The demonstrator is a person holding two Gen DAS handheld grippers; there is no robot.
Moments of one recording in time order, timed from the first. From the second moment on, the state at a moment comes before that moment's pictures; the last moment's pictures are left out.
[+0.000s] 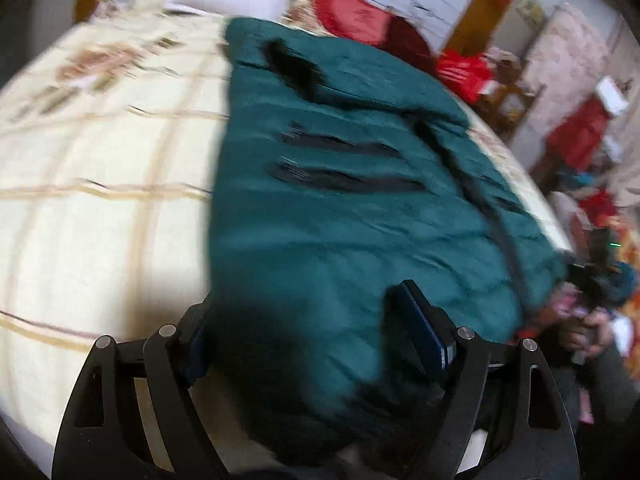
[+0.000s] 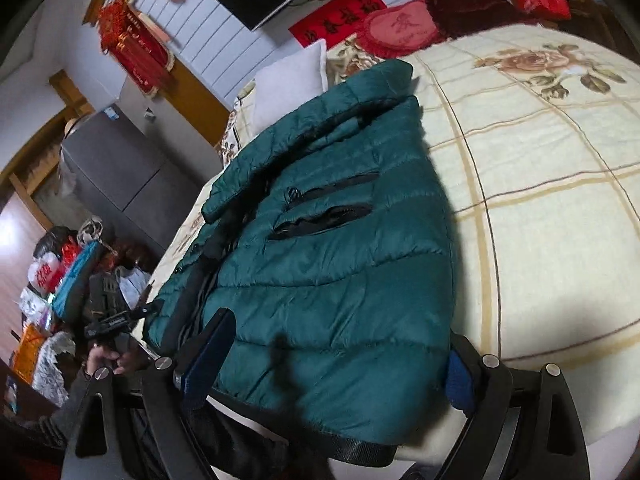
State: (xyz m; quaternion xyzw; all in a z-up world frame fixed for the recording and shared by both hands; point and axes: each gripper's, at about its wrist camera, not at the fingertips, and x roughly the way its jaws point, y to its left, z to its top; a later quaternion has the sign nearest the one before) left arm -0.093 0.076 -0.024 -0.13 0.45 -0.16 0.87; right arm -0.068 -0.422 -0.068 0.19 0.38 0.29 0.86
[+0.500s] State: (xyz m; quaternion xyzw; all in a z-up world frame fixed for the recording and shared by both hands) left arm -0.105 0.071 -0.019 -0.19 0.45 -0.22 0.84; right arm -0.073 -0.417 -0.069 0.18 0.37 0.28 0.87
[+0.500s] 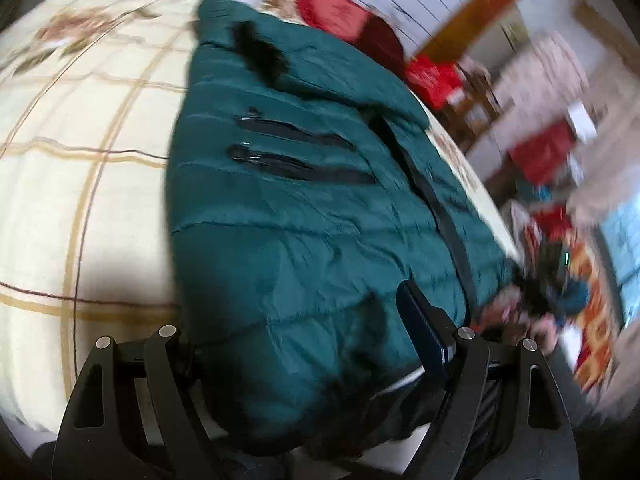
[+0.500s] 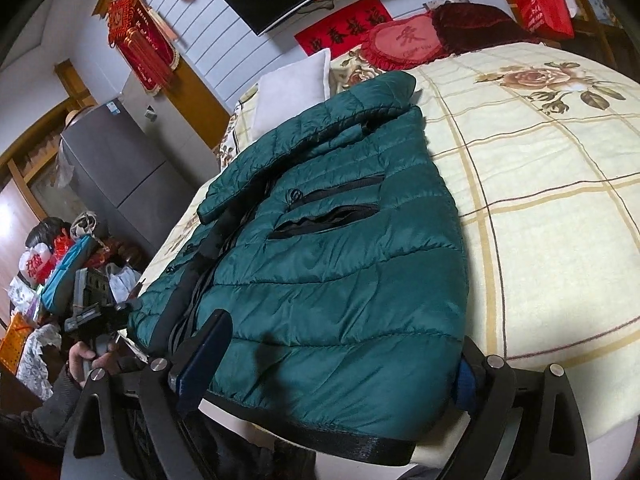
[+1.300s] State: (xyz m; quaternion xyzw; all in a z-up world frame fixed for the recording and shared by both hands) left arm -0.115 0.075 -0.028 -0.23 0.40 -0.13 0.88; right arm -0.084 -0.421 -0.063 0.18 0.37 0.25 0.88
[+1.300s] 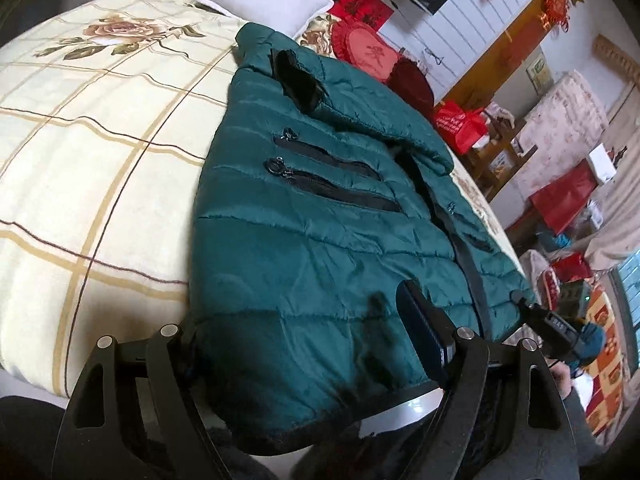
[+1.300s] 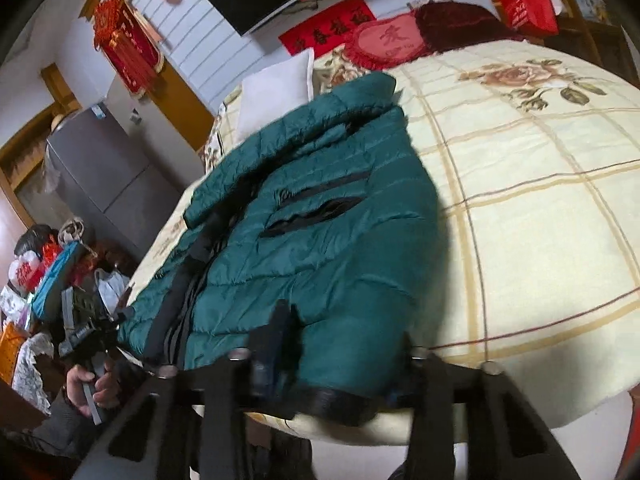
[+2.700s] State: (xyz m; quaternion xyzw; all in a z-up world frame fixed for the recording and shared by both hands) left arm -0.175 0.112 0.003 -0.26 0.38 -0.08 0.88; right arm -0.154 -0.419 -0.018 0.13 0.32 0.24 0.91
